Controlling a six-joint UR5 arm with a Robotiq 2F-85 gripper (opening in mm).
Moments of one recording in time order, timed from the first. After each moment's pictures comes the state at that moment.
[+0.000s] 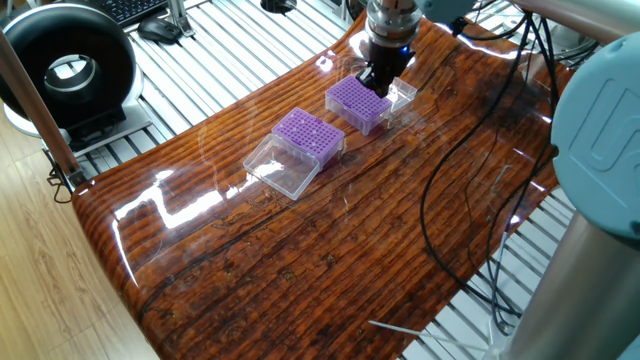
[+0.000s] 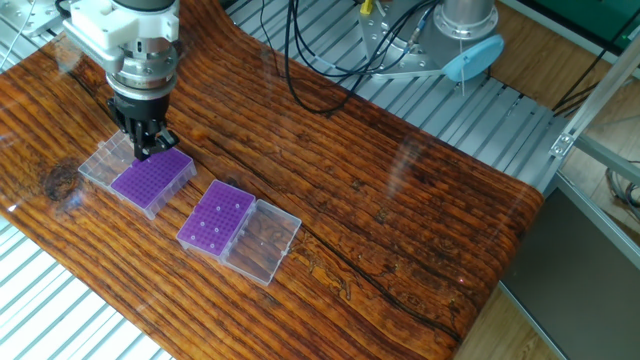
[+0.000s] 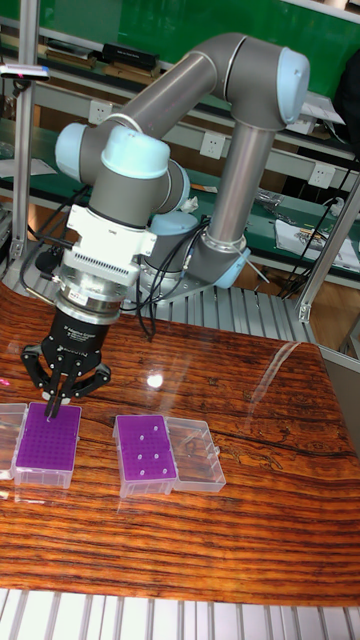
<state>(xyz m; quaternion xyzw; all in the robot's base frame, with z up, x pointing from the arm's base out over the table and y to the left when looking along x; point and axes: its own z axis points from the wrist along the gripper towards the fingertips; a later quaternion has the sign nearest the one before) 0.619 -0.156 0.086 -0.01 0.99 -0.06 0.14</state>
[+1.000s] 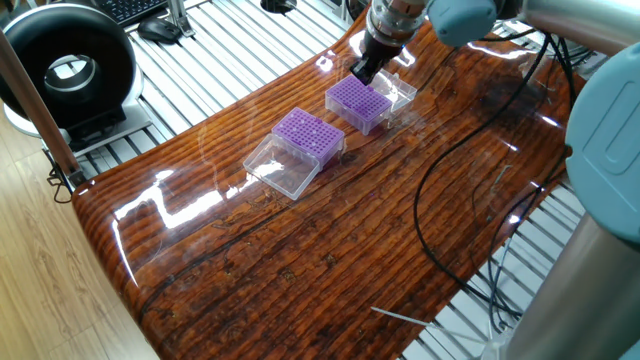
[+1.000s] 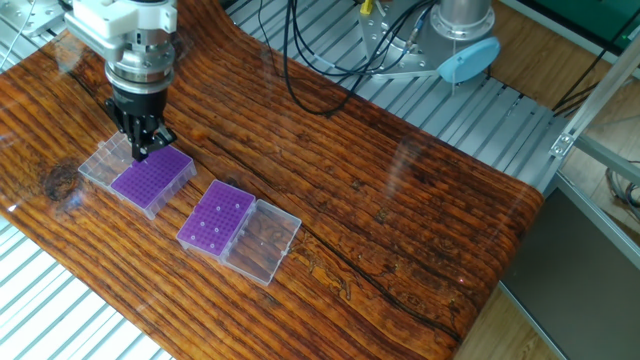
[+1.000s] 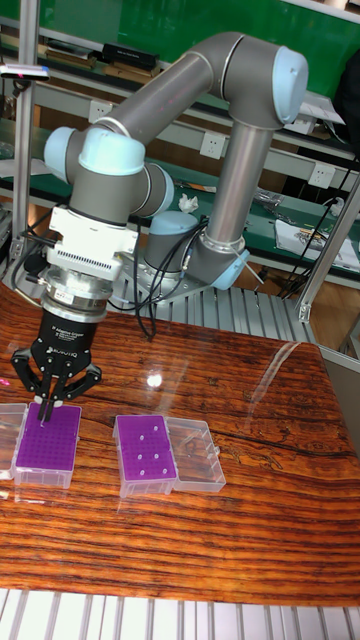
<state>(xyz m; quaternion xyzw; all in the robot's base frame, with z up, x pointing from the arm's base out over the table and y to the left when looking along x) 0.618 -0.163 0.078 -0.02 0.99 -0.04 0.16</state>
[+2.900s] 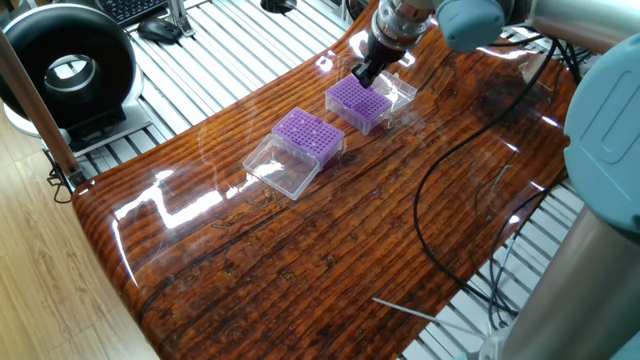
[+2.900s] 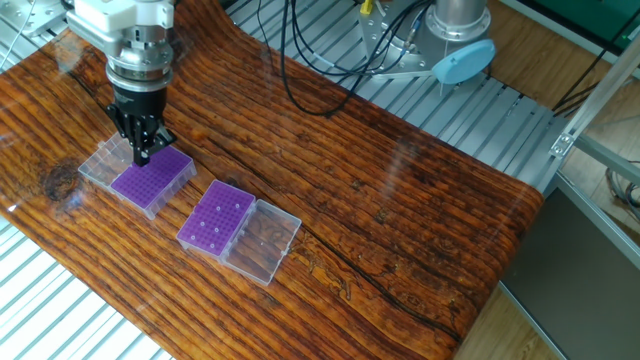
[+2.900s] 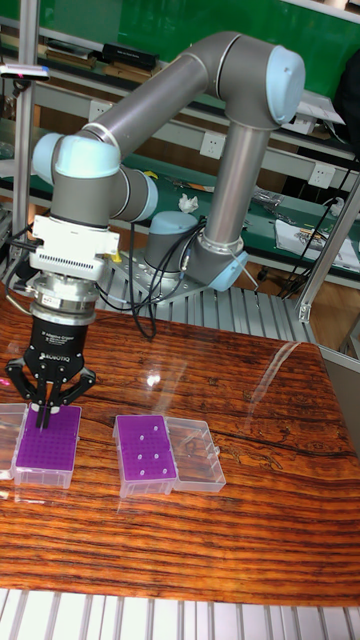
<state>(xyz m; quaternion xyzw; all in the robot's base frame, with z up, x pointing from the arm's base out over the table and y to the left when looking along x) 0.620 -0.164 0.063 -0.03 0.98 0.00 0.19</state>
